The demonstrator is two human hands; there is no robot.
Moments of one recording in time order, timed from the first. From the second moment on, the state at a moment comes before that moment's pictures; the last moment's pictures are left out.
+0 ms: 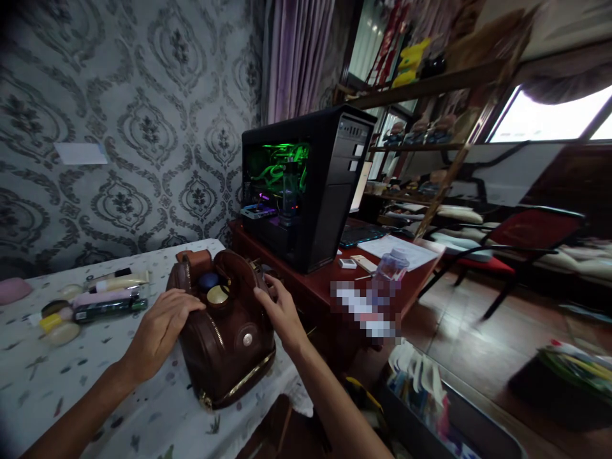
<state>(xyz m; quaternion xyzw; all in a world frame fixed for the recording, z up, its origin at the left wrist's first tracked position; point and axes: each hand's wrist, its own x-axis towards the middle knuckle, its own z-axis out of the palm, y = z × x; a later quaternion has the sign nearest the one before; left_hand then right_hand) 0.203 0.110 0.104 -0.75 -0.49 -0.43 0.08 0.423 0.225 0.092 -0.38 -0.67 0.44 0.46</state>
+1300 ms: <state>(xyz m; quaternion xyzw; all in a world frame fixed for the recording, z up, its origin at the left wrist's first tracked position) 0.122 0.051 0.032 -0.75 -0.61 -0.20 0.16 0.387 0.165 0.111 -0.16 -0.88 0.01 0.46</state>
